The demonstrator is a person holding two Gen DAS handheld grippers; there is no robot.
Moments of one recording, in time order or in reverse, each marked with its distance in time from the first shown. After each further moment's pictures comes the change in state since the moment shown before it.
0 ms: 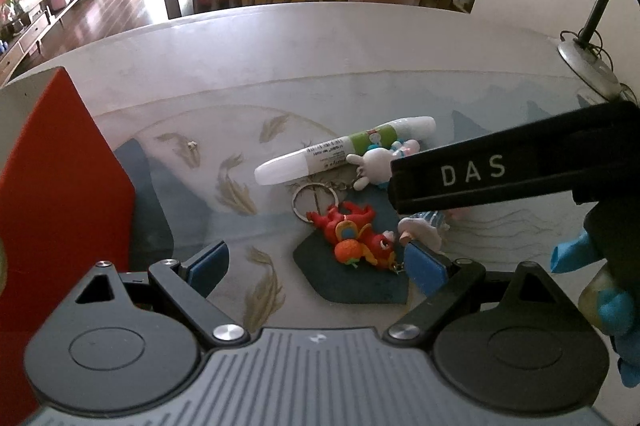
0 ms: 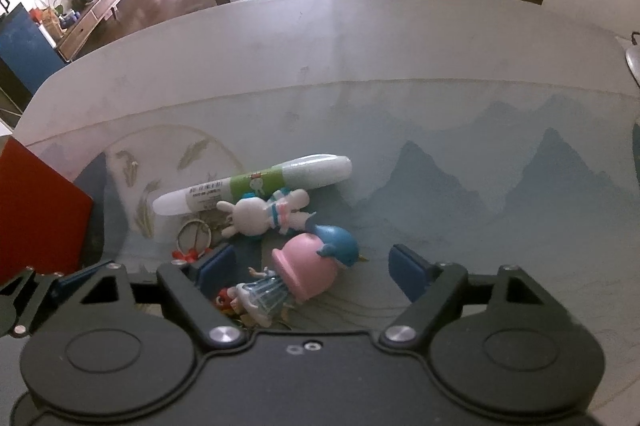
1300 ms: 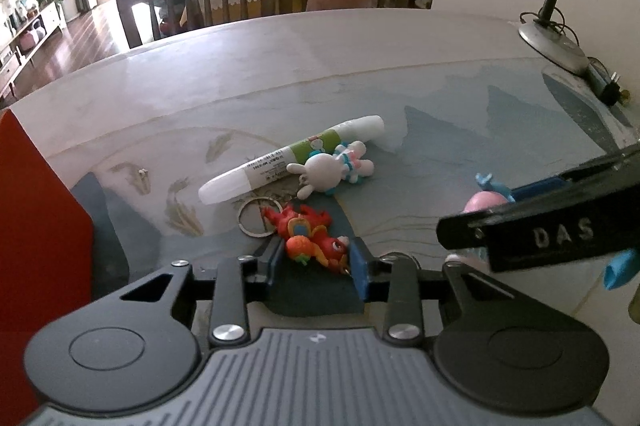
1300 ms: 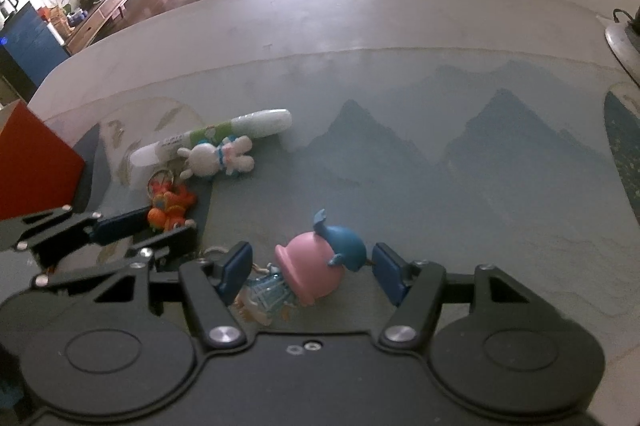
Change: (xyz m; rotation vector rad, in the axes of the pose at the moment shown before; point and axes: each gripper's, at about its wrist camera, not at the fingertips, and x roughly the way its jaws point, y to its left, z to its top) left arm 0.004 -0.021 -0.004 0.116 -0.043 -0.062; right arm -0.024 -0.044 -0.037 -0.023 -0.008 0.030
